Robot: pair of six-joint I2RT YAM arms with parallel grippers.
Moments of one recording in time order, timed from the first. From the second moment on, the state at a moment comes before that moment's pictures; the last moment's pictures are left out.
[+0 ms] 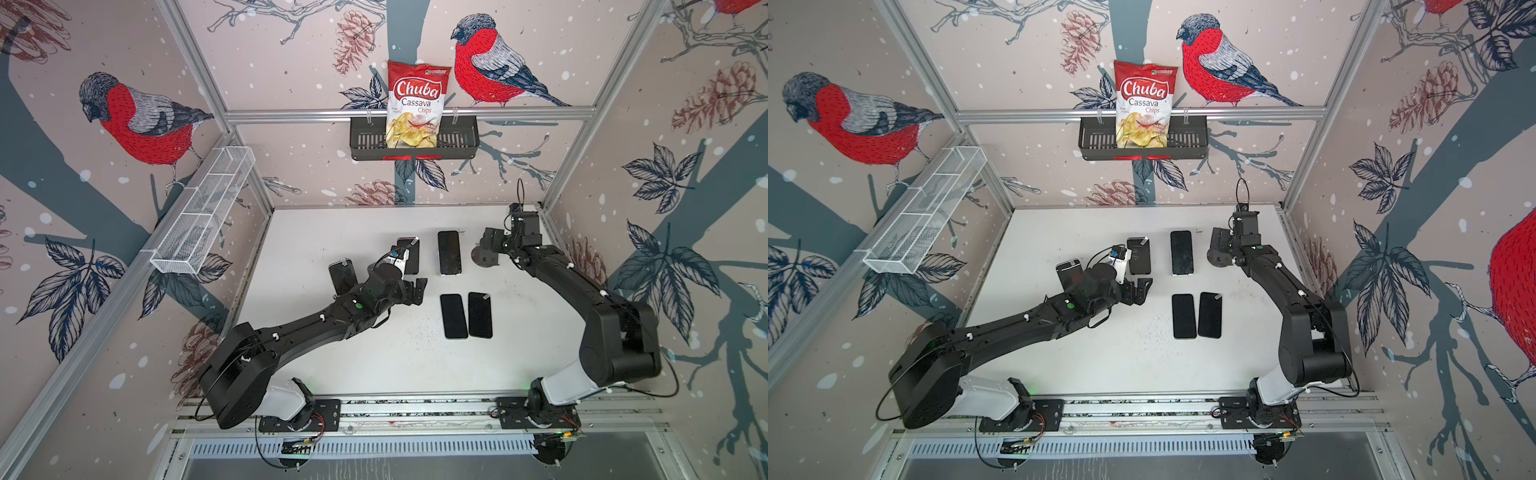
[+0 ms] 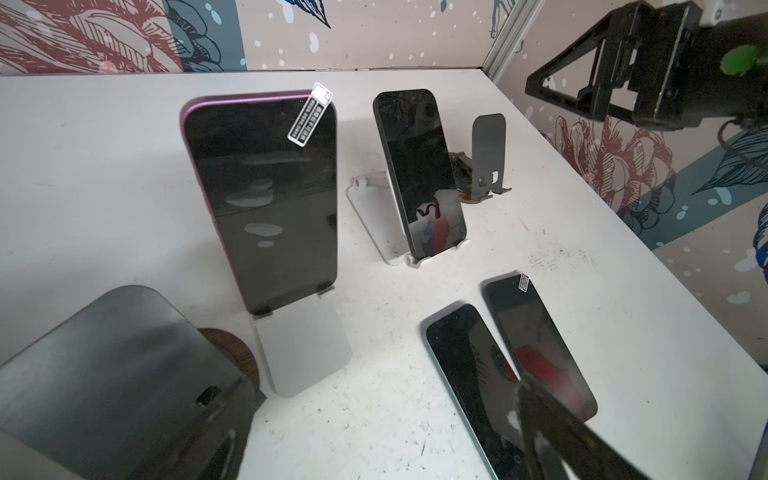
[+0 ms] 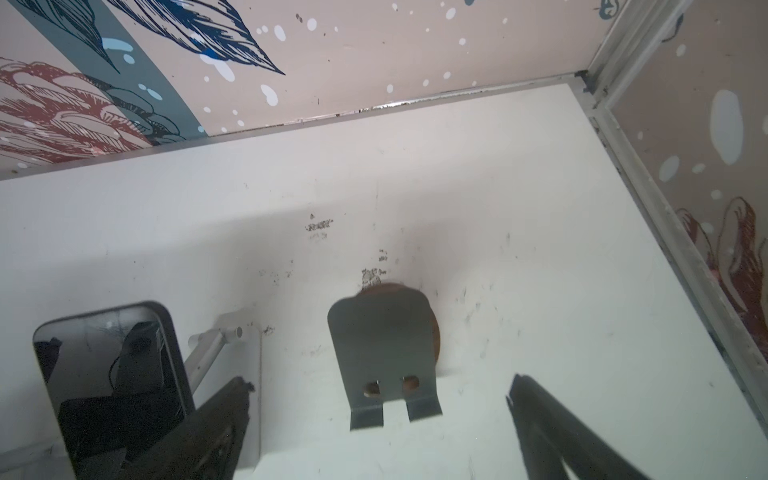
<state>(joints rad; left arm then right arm) -0.83 1.40 0.83 0.08 -0.13 -0.39 0.18 1.51 1.07 -0.22 0.12 0.20</state>
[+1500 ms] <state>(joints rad) -0.84 1.34 0.79 0.08 -0.18 -0.41 0.53 1.74 1.18 -0.28 0.23 0.32</state>
